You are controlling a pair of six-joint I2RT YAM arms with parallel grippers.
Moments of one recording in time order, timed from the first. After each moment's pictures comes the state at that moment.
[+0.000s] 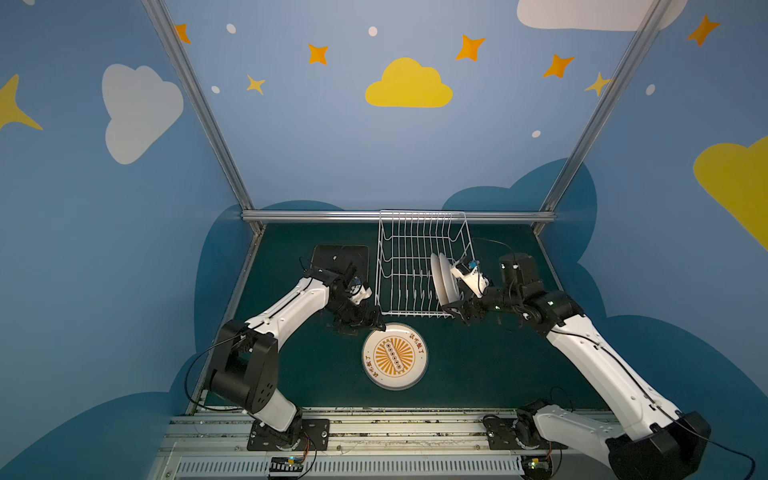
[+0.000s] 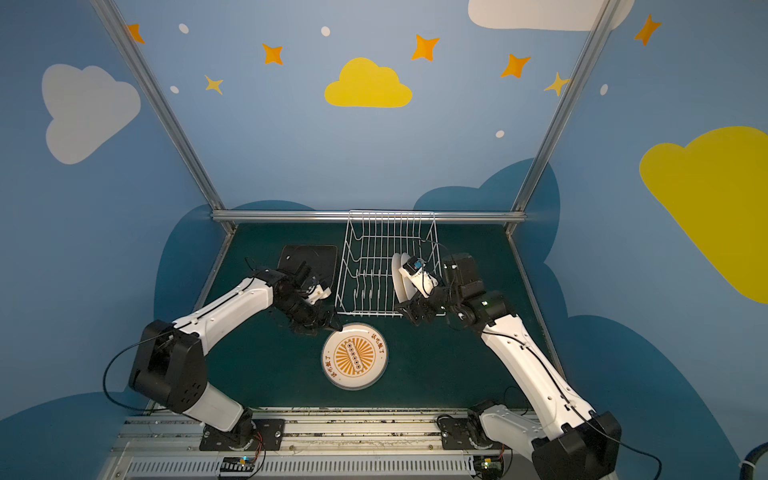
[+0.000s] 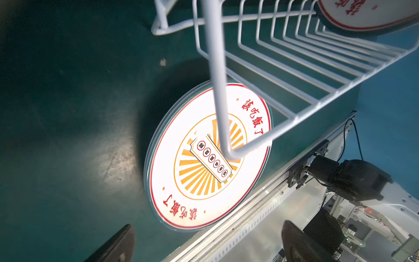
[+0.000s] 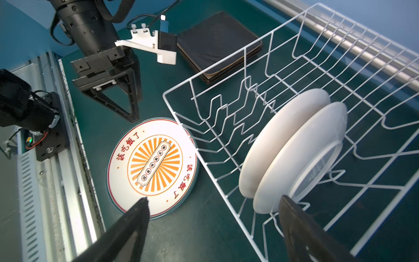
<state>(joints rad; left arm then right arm) -0.38 1.57 1.19 -1.04 0.56 -0.26 0.44 1.10 1.04 -0.64 -0.47 -0.34</state>
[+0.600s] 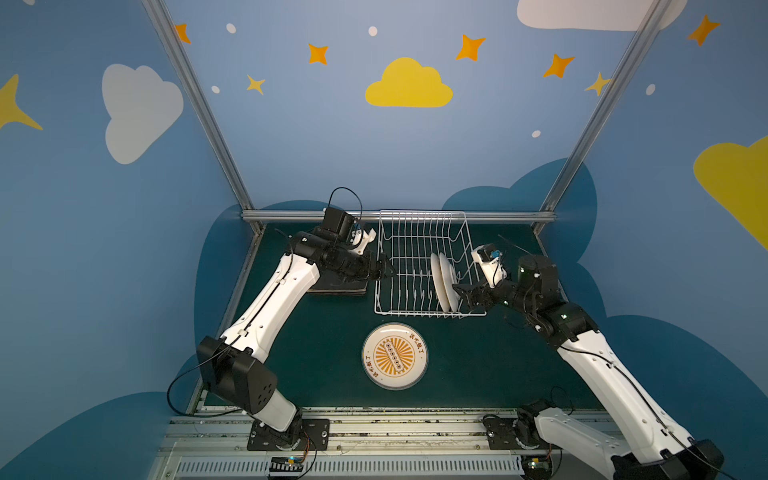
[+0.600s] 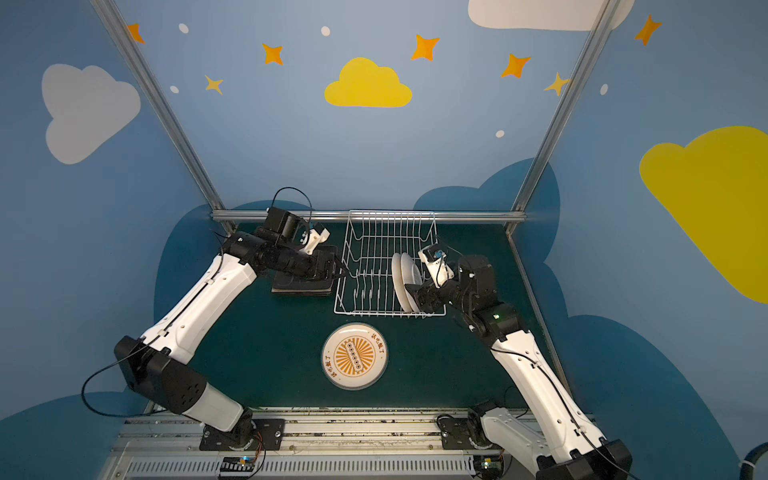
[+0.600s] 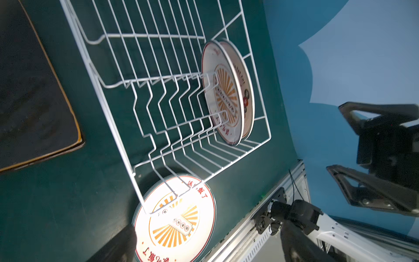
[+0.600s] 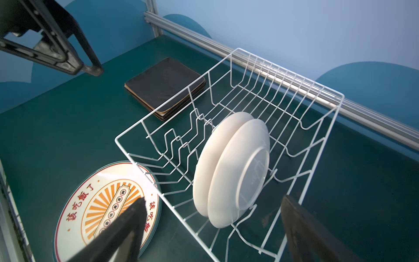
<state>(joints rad) -0.39 1.59 1.66 -1.01 0.52 -0.36 0.37 1.01 0.99 -0.45 -0.30 -0.15</state>
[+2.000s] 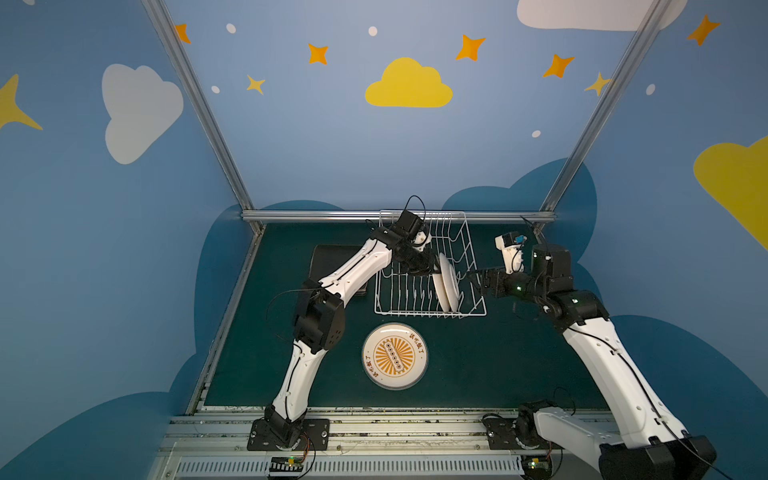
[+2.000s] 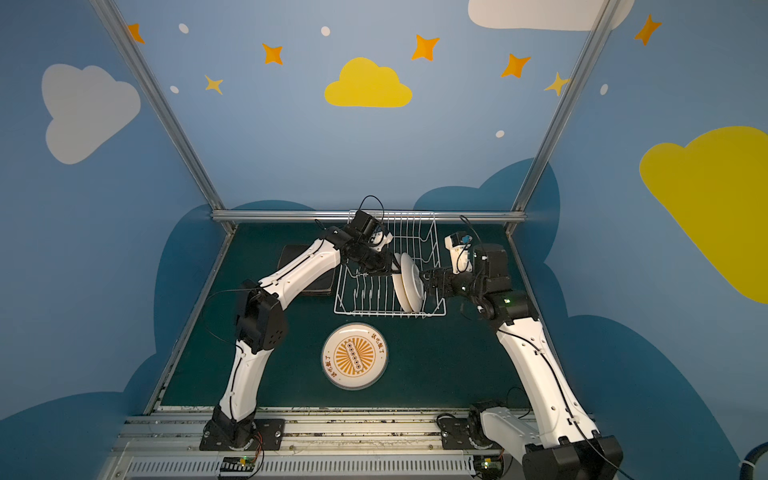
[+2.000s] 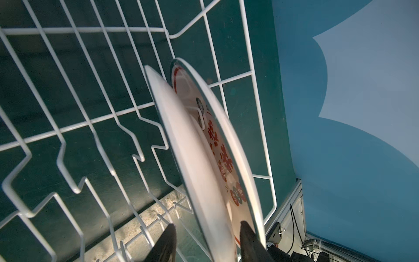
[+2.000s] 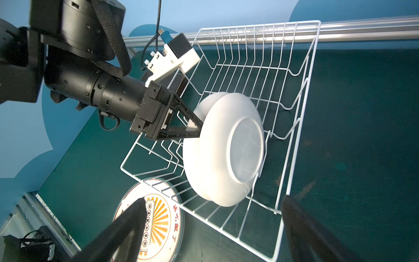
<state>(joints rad) -0.61 2.23 2.13 -0.87 0.51 -0.54 0.23 1.08 1.11 -0.62 -0.38 0.12</state>
